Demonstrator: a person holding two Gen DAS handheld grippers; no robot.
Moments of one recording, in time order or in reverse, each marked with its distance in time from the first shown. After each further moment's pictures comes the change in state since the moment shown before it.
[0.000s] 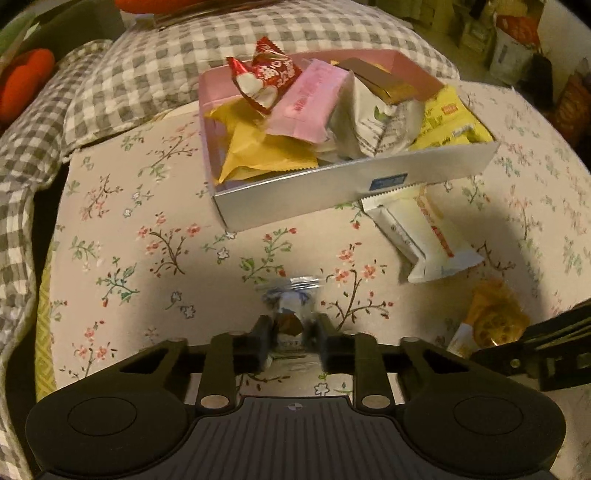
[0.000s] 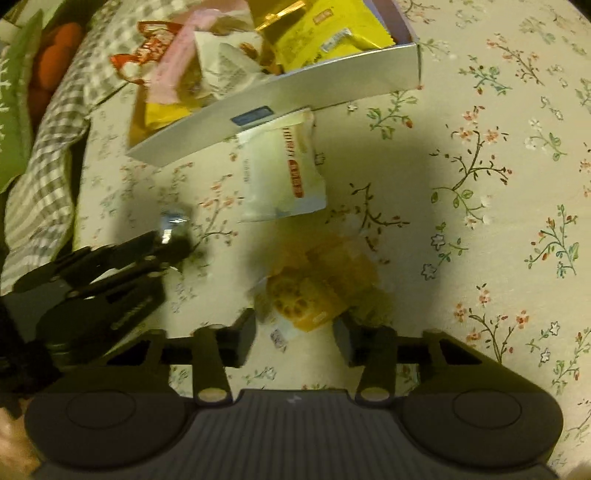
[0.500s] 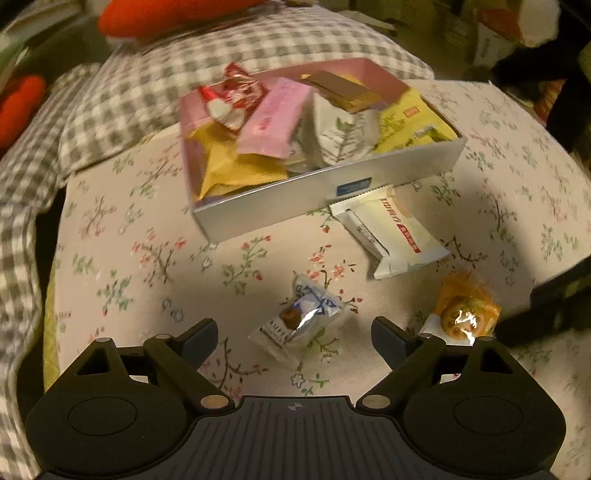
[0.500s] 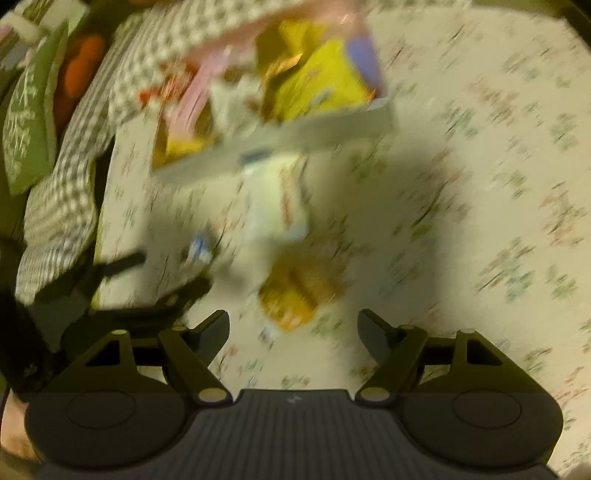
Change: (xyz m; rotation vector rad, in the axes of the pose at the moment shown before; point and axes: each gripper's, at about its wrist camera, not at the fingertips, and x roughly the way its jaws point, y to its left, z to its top) left arm -0.017 -0.024 -0.007 0.097 -0.028 0.019; right arm -0.034 -0.014 0.002 -0.068 0.020 0.069
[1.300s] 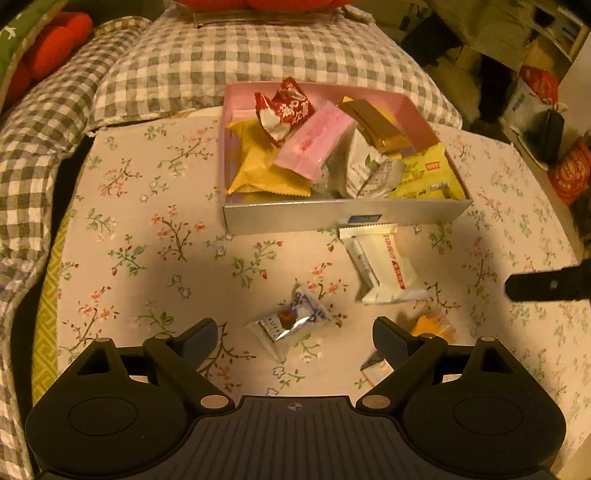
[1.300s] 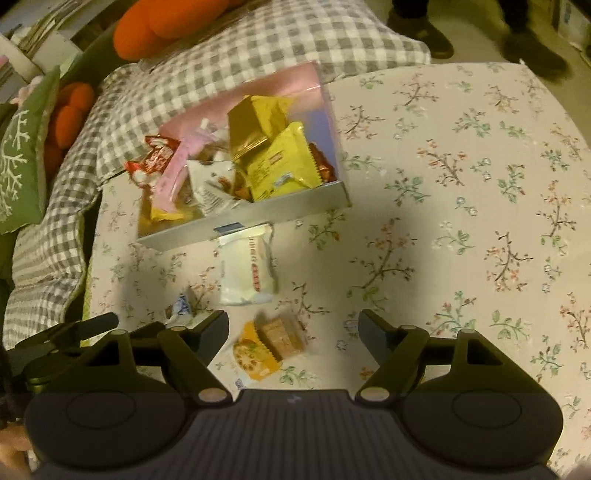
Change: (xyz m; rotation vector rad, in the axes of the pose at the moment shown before) left arm -0.029 0.026 0.011 -0.268 0.031 -0.073; right arm -0.044 -0.019 0.013 0.043 -0.228 -0.085
